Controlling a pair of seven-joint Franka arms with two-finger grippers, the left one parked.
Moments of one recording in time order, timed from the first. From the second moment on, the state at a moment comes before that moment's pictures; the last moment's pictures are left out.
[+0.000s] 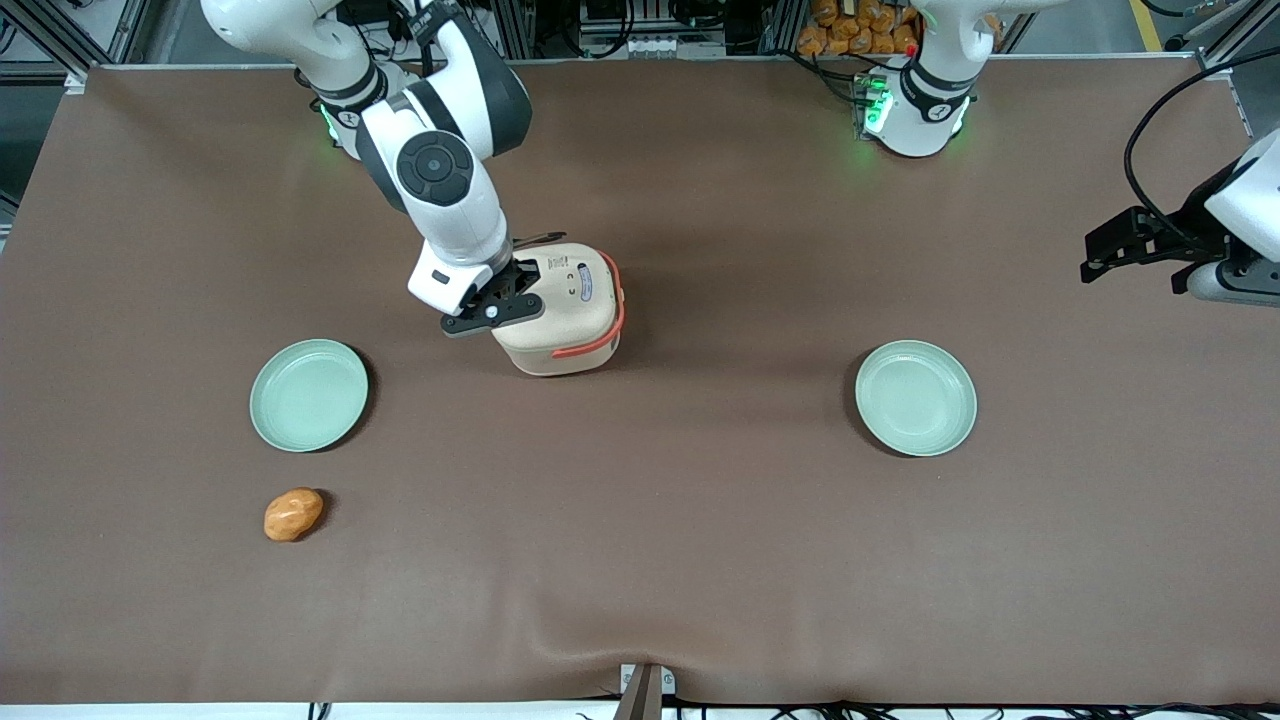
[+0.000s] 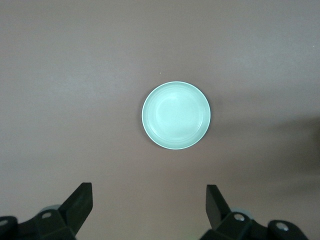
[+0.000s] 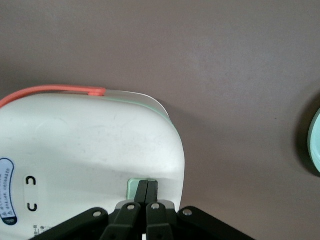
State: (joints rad) arm 0.83 0.19 -0.23 -1.96 0.06 2.05 0.31
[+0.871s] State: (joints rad) arm 0.84 0.19 -0.23 -2.00 0.06 2.09 0.33
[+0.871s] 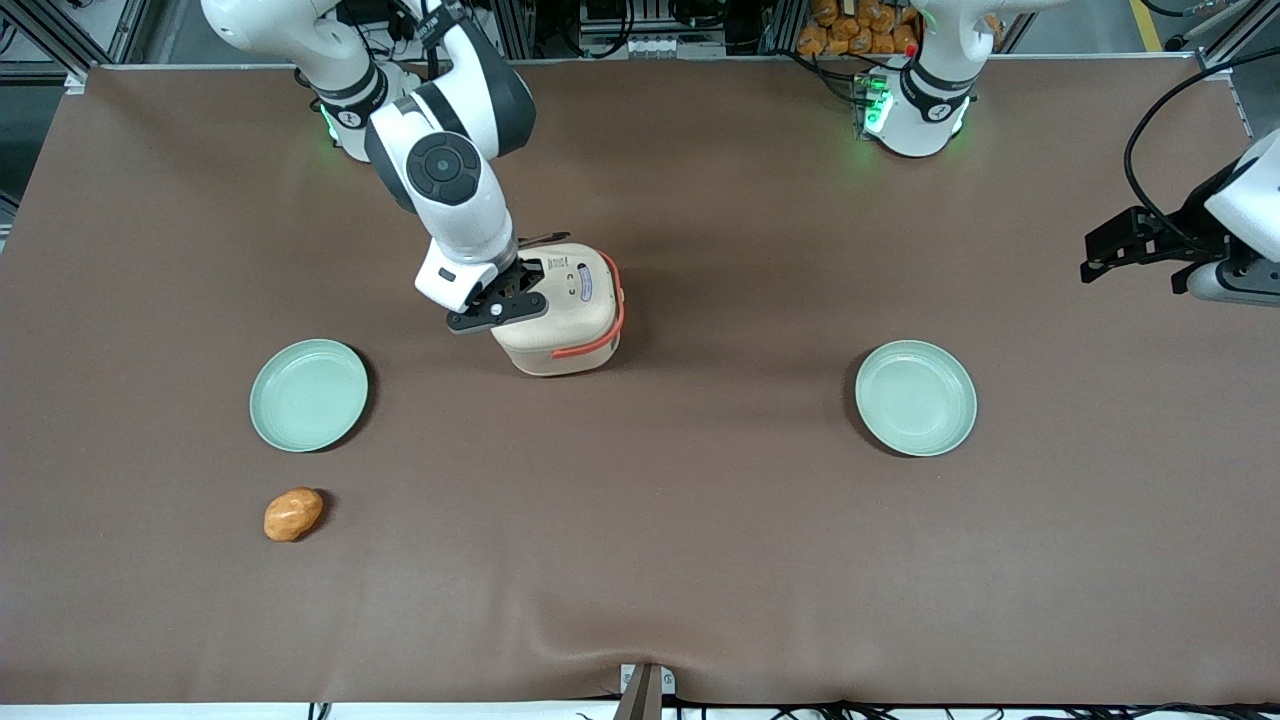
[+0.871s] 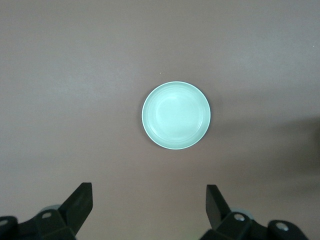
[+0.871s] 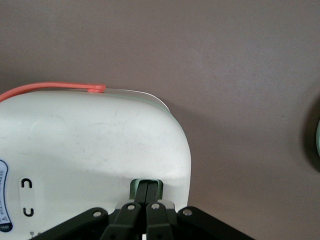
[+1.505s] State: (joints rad) arm 0.80 0.17 -0.26 -1.65 0.07 1.66 0.34
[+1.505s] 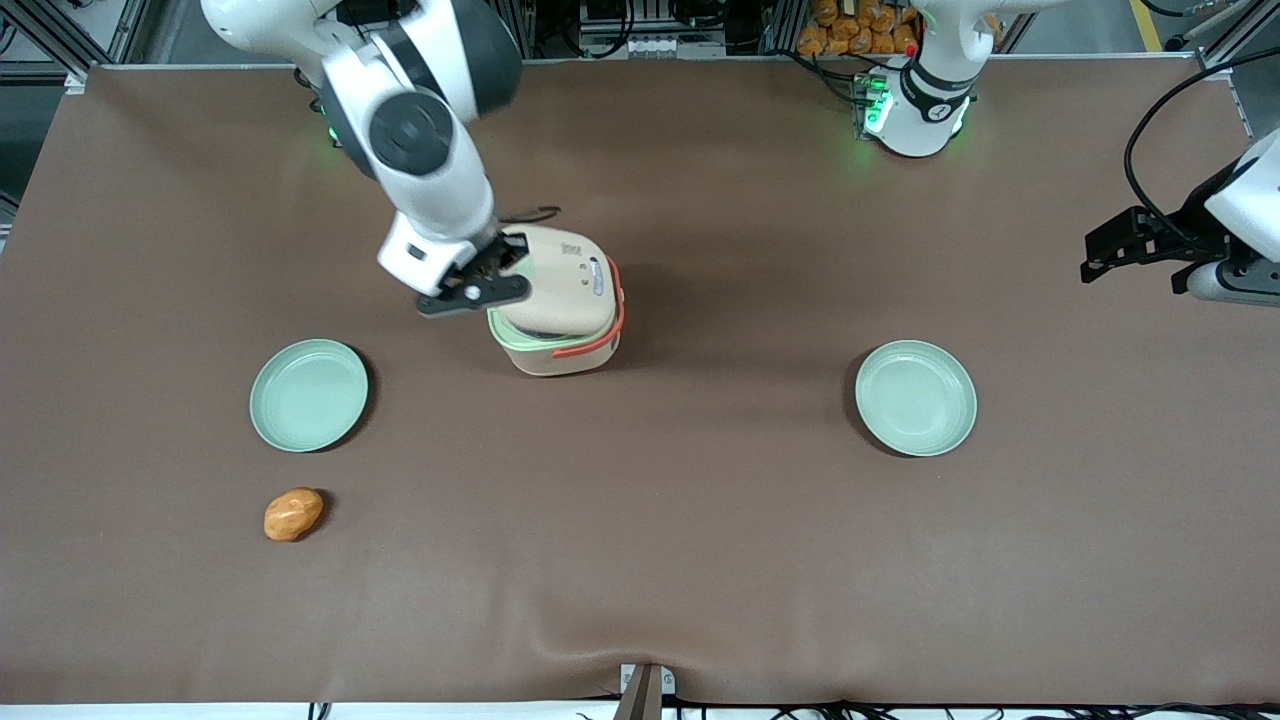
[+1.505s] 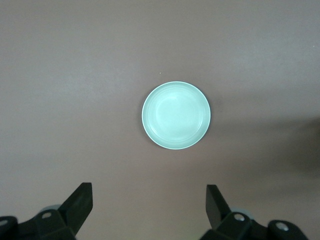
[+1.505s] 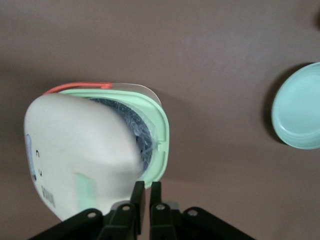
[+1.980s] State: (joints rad) arm 0.62 0.16 -0.27 -1.42 0.07 1.46 0.32
